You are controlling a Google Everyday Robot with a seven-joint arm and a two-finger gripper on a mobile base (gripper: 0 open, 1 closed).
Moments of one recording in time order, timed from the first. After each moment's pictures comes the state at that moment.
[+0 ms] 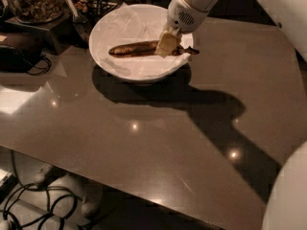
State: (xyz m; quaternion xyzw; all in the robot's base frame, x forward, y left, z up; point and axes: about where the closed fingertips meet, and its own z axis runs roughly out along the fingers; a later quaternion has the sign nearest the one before) arm 0.635 -0.038 0.940 -0.61 0.75 0.09 0.24
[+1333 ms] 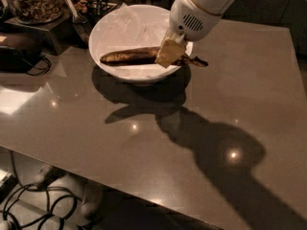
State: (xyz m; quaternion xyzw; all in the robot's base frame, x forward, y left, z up) arm 0.546 -0.034 0.970 -0.59 0.77 0.09 0.24
